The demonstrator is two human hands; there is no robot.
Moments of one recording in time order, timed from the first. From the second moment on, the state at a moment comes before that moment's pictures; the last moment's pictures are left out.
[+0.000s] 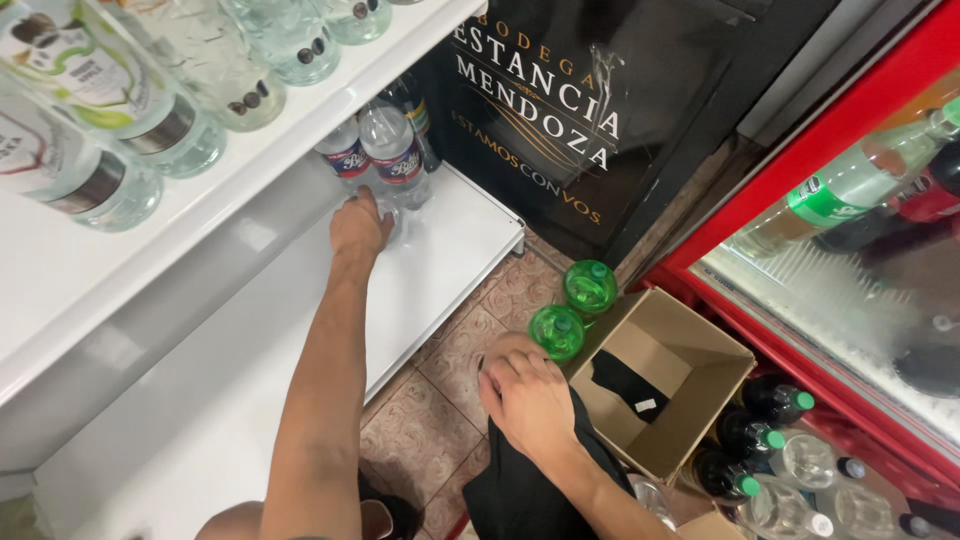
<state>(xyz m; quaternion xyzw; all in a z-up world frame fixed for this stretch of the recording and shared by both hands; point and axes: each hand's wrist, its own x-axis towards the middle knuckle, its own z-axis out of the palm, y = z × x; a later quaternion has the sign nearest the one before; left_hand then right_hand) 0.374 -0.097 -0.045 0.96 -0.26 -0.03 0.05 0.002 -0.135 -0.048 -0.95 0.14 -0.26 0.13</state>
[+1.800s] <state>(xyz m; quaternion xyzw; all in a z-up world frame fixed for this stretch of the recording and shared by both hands) -0.070 -0.103 0.209 0.70 -0.60 -0.15 0.36 -0.218 -0.230 0.084 -0.79 0.18 -0.20 0.56</state>
